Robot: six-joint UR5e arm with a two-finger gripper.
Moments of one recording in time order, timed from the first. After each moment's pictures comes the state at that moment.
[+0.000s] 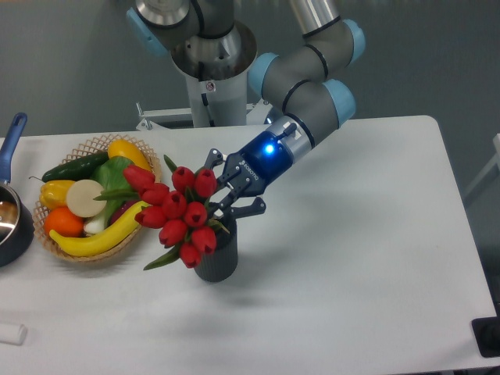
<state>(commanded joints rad) 2.69 -1.86 -2.05 -0.69 0.11 1.27</state>
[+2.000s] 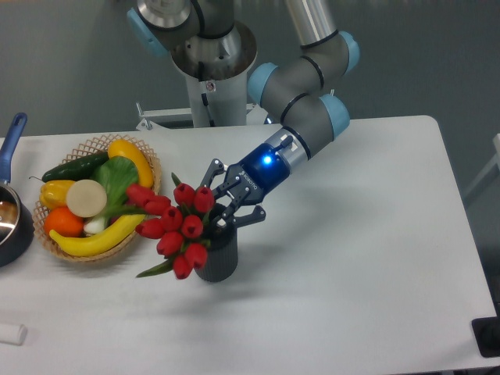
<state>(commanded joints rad) 2.69 -1.89 -2.10 -0.69 0.11 1.40</state>
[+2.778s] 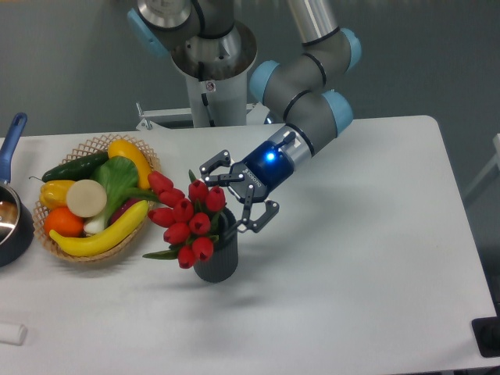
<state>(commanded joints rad) 2.75 -1.81 -2.10 -0.69 0.28 1.44</state>
